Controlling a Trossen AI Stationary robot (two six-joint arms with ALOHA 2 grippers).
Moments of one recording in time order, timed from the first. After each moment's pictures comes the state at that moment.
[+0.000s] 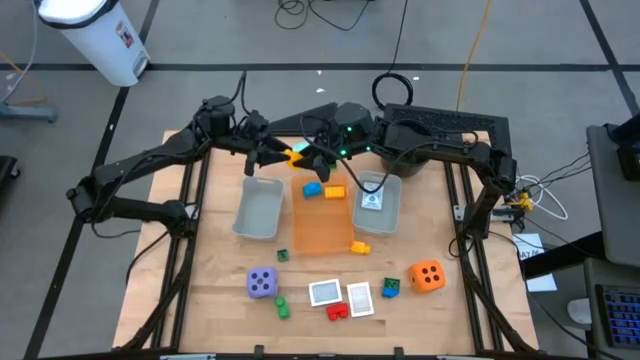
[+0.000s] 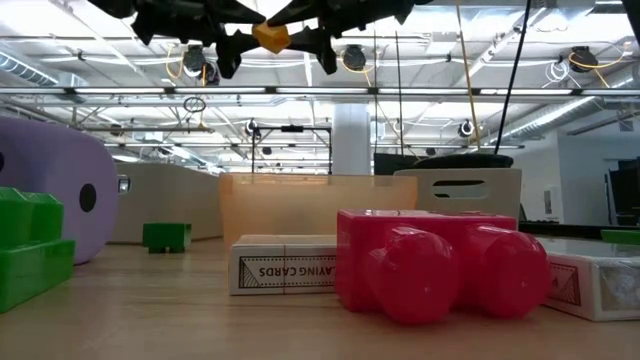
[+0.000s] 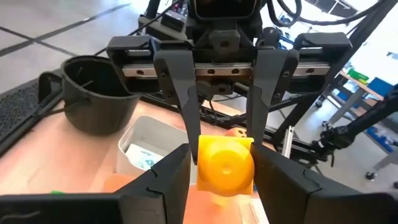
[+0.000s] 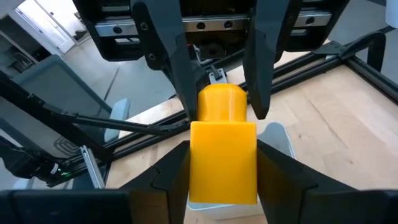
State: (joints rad) left arm 0.63 1.16 0.96 -0.04 0.78 -0.22; right arm -0.29 1.75 1.62 -0.17 -0.40 0.36
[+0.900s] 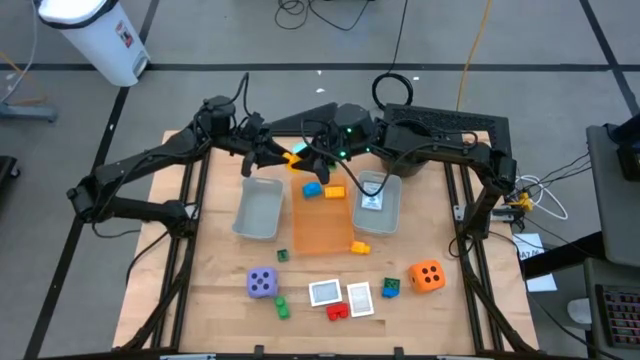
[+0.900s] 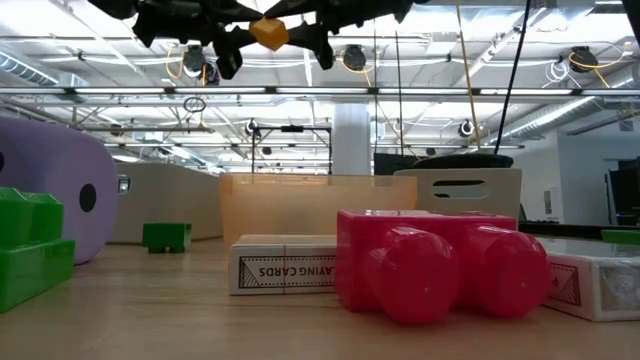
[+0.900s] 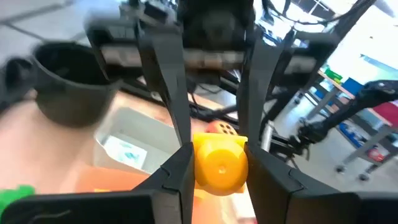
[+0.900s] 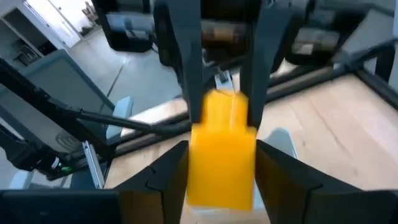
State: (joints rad) left arm 0.63 1.17 0.95 -0.05 0.87 -0.26; right arm -0.29 1.75 1.62 -0.15 -0.40 0.33
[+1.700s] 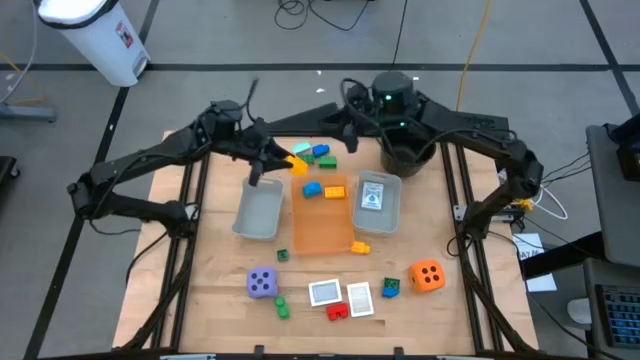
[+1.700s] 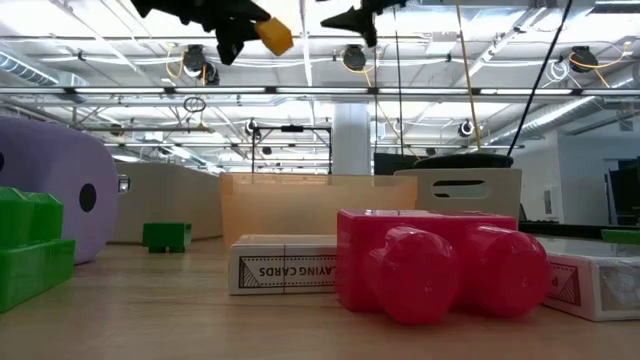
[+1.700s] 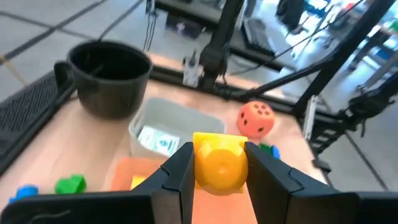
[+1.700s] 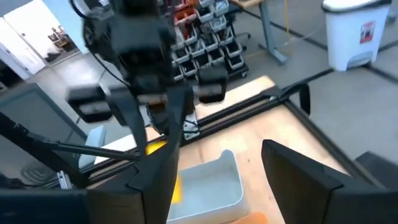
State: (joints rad) left arm 0.48 1.18 1.09 -0.30 0.57 -0.07; right arm -0.44 1.55 1.62 -0.32 -0.38 0.27
